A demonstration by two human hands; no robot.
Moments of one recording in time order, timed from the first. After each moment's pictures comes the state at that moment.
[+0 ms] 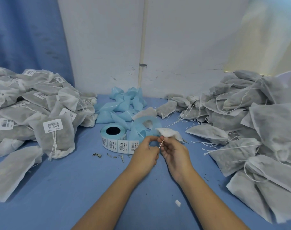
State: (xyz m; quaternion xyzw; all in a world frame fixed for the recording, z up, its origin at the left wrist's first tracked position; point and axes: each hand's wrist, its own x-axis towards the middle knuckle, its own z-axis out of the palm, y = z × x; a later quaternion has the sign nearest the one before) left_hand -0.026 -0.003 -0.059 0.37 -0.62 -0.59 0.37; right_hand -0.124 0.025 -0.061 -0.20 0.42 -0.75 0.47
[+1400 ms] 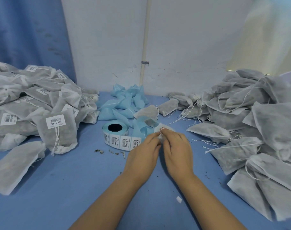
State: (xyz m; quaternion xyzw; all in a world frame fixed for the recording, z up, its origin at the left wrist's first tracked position) left_hand -0.011 -0.001 -0.075 0.35 -0.85 -0.17 0.35; right_hand -0.123 0.038 -0.066 -0.58 0.71 -0.39 -0.10
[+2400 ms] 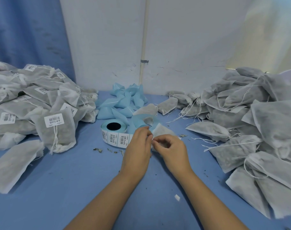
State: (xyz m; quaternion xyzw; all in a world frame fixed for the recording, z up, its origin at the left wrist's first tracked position) left_hand -0.010 -0.002 -0.072 0.37 -0.75 -0.29 0.47; right_hand -0.122 0.034 -0.069 -0.53 0.64 -0.53 0.12
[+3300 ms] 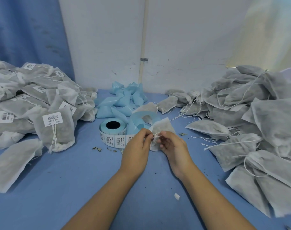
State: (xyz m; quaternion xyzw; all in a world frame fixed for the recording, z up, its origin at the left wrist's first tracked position) left_hand -0.009 -0.004 -0.071 0.38 -0.74 -0.33 0.45; right_hand -0.121 0.034 -0.056 -0.29 0.45 -0.70 0.47
